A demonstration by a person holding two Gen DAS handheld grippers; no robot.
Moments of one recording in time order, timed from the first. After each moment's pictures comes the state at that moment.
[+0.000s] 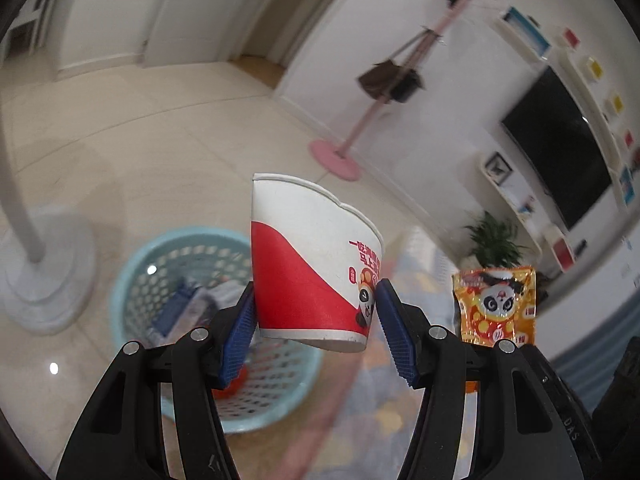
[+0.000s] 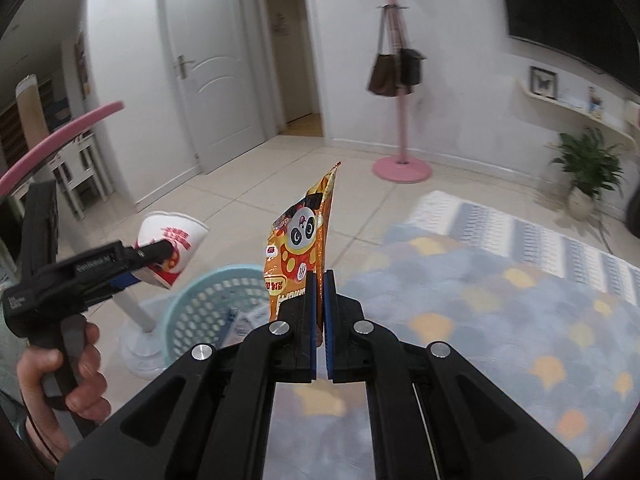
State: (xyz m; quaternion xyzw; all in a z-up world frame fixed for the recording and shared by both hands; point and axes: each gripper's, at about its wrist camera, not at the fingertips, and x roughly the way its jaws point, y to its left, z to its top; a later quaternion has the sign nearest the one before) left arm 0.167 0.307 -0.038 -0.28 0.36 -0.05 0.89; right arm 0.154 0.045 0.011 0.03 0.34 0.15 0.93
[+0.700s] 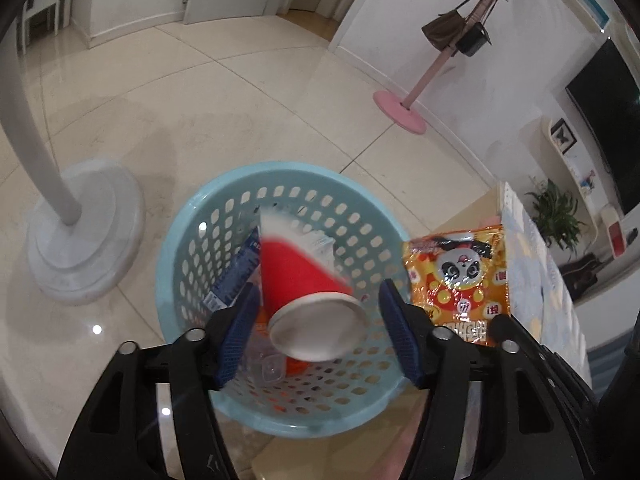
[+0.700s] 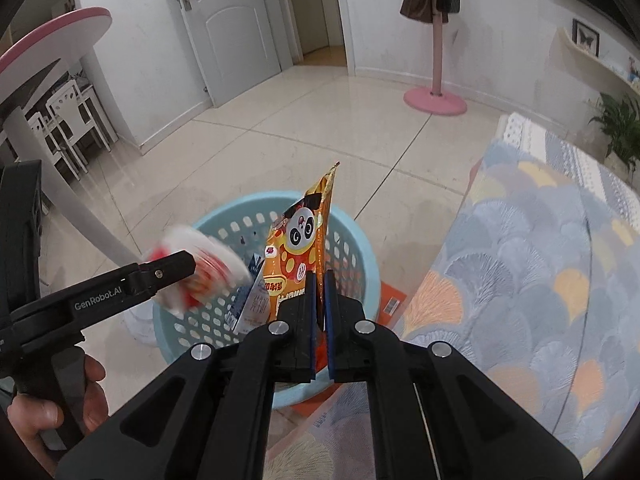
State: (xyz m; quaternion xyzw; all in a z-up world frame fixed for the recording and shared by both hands) left arm 0.192 0.335 -0.115 -0.24 0.46 0.02 0.85; right arm 0.208 0.127 -0.097 0.03 0.46 0.16 0.87
